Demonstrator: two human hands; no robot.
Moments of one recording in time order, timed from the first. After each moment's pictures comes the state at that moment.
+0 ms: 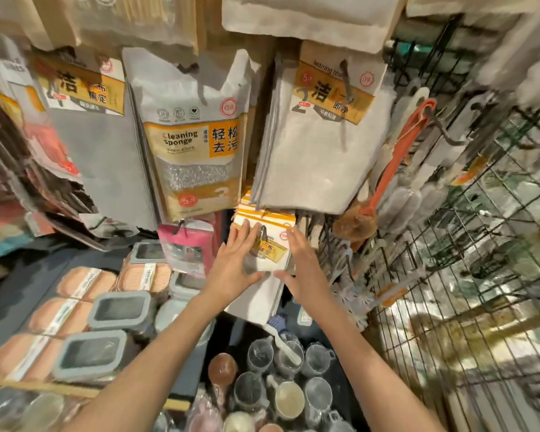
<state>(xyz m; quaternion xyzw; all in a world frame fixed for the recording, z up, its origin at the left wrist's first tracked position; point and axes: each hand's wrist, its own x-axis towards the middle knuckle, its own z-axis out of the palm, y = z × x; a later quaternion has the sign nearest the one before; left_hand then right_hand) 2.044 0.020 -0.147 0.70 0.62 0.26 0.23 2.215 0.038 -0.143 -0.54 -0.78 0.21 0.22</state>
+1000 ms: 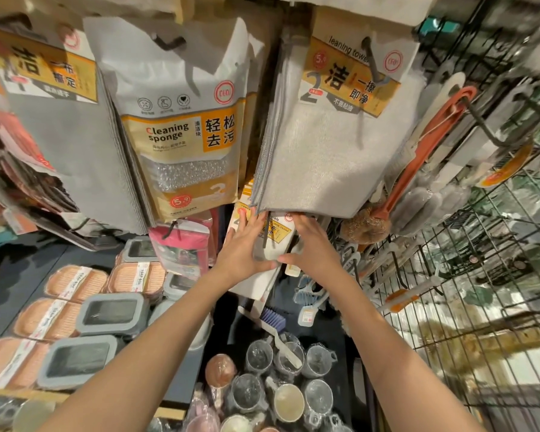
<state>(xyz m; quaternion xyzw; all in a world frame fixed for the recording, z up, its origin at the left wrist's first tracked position) 2.046 0.079 -0.160 0.70 0.61 0.23 0.29 2.221 0.114 -0.148 -0.59 -0.77 0.22 0.11</state>
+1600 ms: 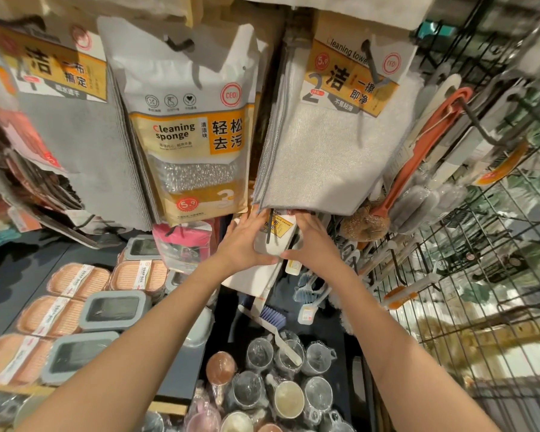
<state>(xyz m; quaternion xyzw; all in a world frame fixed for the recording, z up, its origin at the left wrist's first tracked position) 2.039 0.087 -0.151 0.72 0.61 0.18 0.29 2.220 0.117 -0.146 -0.59 -0.77 0.21 0.10</state>
